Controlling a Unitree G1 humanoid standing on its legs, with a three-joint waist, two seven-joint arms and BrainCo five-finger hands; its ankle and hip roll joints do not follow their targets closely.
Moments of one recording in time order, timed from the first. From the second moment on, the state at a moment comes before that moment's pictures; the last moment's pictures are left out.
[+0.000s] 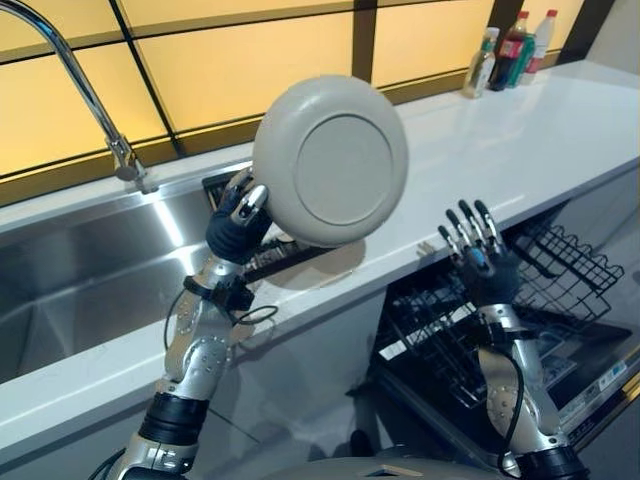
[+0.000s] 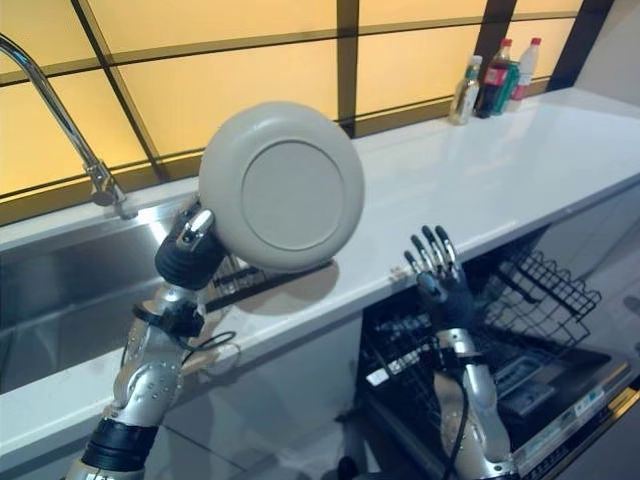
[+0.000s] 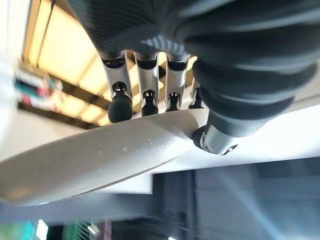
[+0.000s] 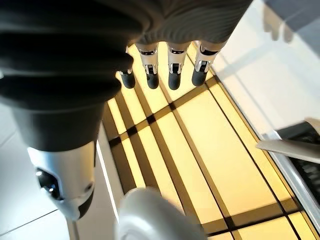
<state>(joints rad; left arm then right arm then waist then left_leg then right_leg) -0.15 0.29 -0.16 -0.19 -1.05 -0.21 -0.48 0.09 -0.30 0.15 -0.14 0.87 -0.27 0.11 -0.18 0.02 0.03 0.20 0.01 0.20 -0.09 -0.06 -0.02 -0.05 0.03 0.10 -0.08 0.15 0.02</state>
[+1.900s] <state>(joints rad) -0.13 0.26 -0.29 -0.09 -0.99 -0.24 -0.46 -0.06 -0.39 0.17 -0.27 1.23 0.10 0.34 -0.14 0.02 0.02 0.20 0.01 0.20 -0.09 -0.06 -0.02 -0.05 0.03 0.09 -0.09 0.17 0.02</state>
